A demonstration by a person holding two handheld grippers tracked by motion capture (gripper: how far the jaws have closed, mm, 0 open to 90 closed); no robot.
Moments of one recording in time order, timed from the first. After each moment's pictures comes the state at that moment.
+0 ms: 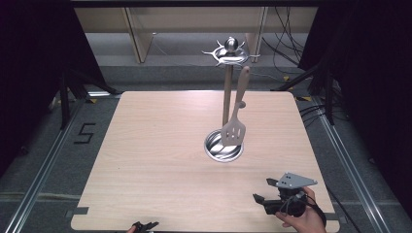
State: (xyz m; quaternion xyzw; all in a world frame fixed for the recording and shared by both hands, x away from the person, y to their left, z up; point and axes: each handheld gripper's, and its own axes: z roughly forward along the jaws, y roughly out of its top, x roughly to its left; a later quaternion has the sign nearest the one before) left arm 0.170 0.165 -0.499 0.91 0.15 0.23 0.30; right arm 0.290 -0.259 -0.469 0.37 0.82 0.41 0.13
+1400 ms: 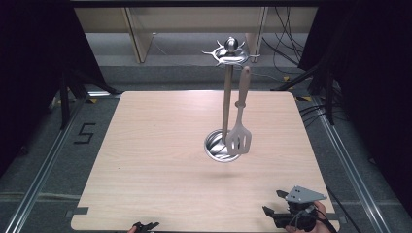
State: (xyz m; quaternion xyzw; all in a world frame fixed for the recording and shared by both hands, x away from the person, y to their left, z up) left arm 0.170 0.164 -0.499 0.92 0.15 0.23 0.29; right arm 0.262 -0.282 -0.486 0.38 0.83 0.38 0.14
